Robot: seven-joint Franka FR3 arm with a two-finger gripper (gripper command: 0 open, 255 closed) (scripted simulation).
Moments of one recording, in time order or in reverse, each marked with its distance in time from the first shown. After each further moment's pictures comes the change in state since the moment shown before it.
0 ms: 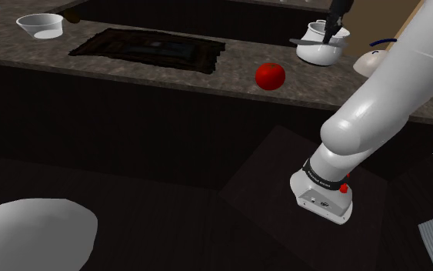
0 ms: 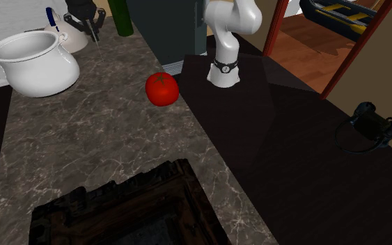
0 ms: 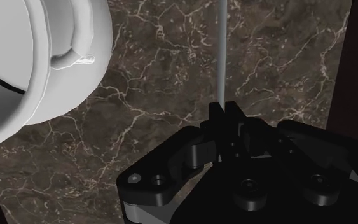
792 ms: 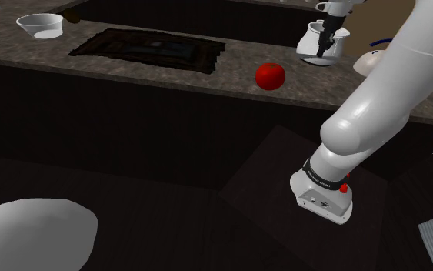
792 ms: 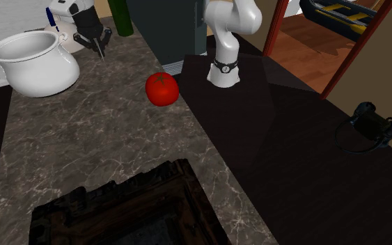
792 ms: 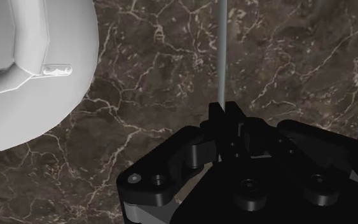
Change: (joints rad) arm -0.008 0.048 -0.006 -0.118 0.030 0.156 -0.019
